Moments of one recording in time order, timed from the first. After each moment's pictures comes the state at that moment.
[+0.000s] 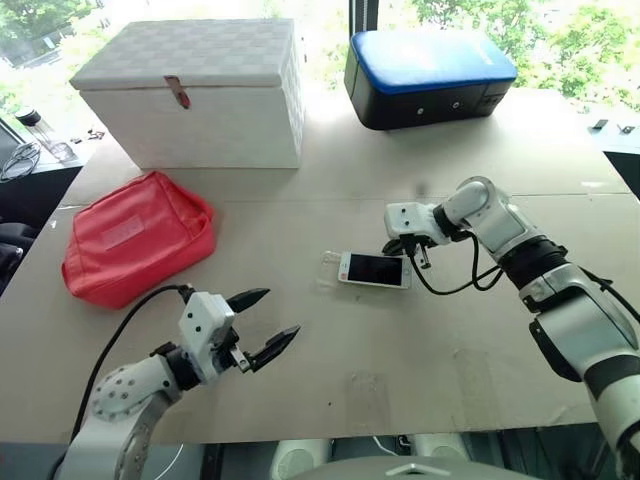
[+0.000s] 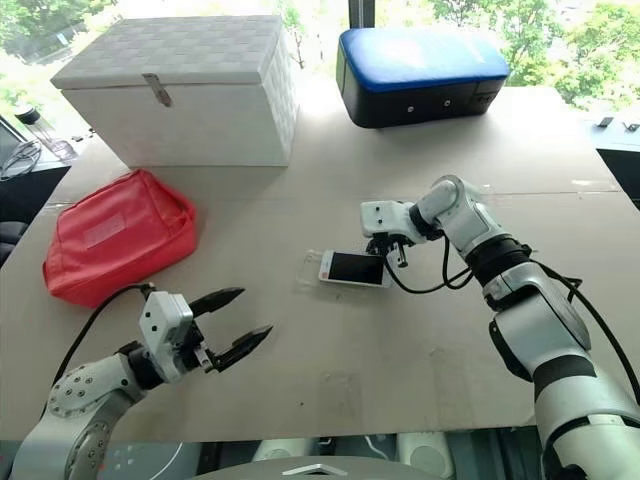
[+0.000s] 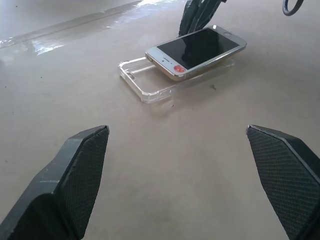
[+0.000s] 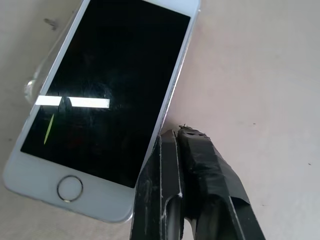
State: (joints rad) left arm 0.36 0.58 0.21 -0.45 -0.44 0.18 -0.86; right arm -0.98 -0.43 0.51 0.64 -0.14 -0.01 1.35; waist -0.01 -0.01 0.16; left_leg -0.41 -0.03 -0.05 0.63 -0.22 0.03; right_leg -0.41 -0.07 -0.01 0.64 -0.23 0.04
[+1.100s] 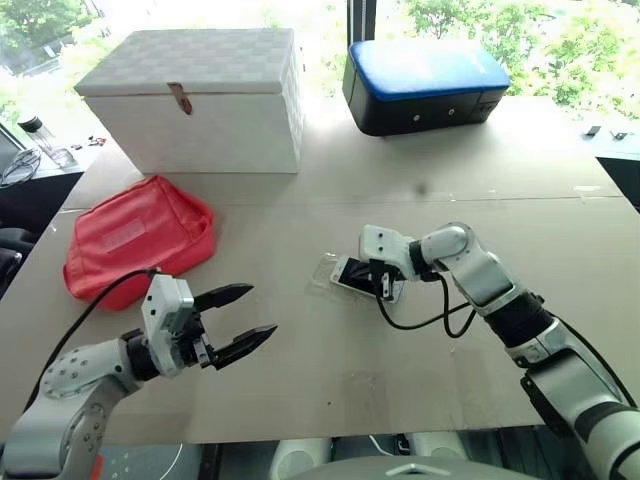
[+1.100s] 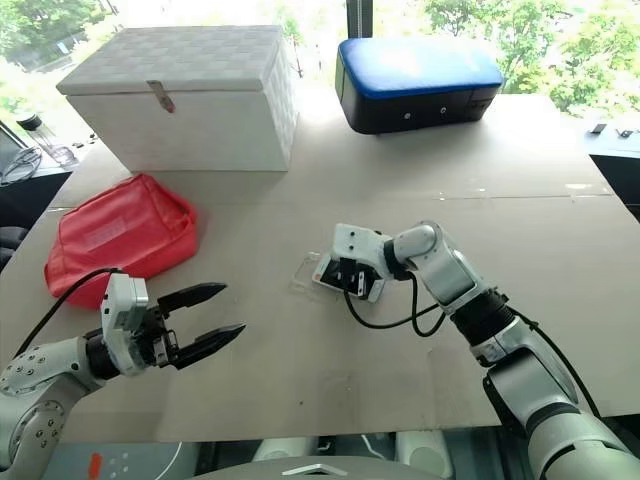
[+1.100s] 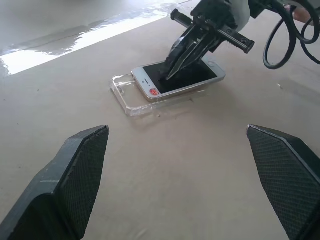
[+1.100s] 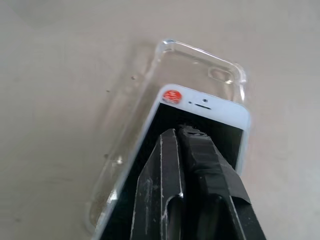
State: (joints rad) left arm 0.32 0.73 0.35 -0.41 -0.67 0.32 -1.02; right arm -0.67 -0.34 0.51 0.13 -0.09 0.43 1.11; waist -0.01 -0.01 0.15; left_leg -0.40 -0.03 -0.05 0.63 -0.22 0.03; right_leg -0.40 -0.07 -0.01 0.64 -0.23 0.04
